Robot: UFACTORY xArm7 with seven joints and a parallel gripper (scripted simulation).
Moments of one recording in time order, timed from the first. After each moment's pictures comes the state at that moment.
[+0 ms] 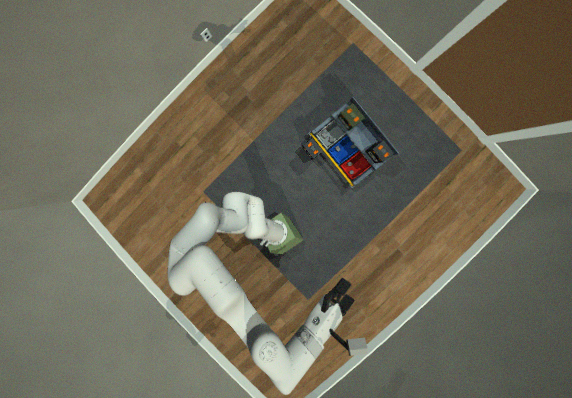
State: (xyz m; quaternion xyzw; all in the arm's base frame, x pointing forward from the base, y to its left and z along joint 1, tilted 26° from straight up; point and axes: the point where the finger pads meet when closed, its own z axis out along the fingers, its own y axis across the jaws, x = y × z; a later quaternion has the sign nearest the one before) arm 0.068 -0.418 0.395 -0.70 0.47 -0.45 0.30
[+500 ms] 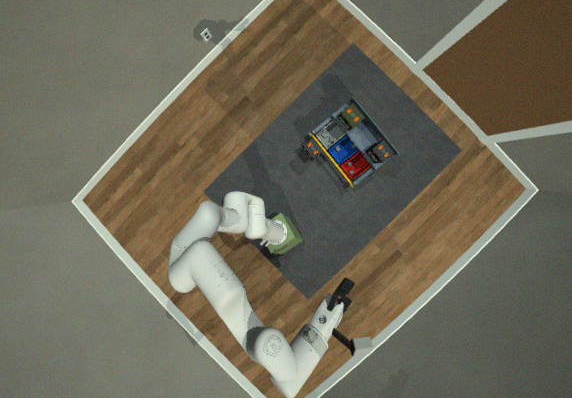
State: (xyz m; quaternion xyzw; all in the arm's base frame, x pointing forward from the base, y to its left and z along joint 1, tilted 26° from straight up) arm 0.069 -0.419 0.395 -0.71 0.54 -0.36 0.29
